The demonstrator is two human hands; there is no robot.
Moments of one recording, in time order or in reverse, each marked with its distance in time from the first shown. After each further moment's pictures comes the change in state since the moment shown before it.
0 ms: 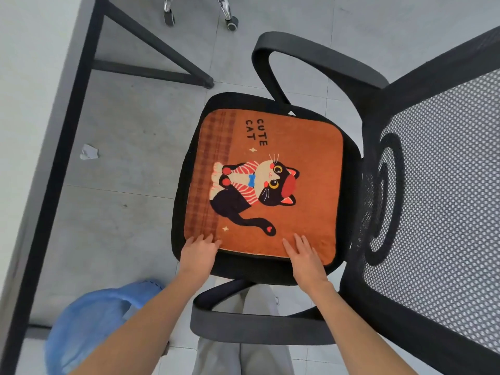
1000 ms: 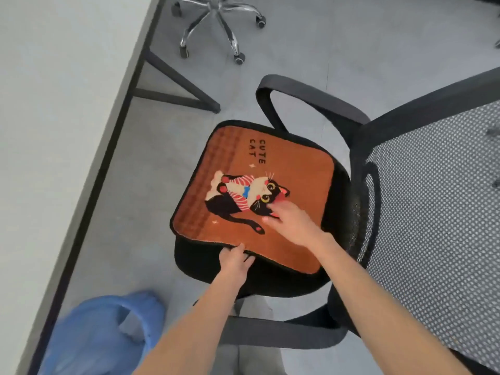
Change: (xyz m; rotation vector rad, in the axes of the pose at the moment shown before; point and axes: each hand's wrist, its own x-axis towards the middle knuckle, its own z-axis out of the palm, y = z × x) left_hand -0.011 0.079 -0.081 -2.303 -0.029 -0.814; right_hand 0.019 -0.024 -0.141 0.109 0.204 -0.270
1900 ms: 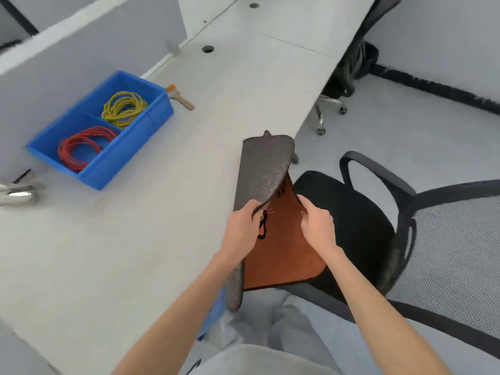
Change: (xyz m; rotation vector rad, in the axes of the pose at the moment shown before) left_hand -0.311 0.122 -0.195 0.842 0.111 1.106; right_hand -0.167 -0.264 -0.086 0.195 0.460 -0.140
